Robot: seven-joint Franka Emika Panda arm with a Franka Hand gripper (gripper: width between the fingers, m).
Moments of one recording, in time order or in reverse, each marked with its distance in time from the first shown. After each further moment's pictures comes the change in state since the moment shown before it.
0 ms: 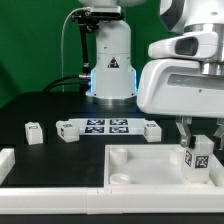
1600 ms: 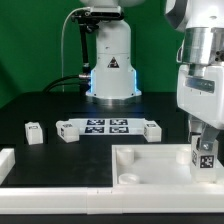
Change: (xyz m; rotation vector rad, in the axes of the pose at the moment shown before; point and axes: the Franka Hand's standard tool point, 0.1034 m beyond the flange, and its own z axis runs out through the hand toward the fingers) arm -0.014 -0.004 0.002 -0.056 -0.041 1.642
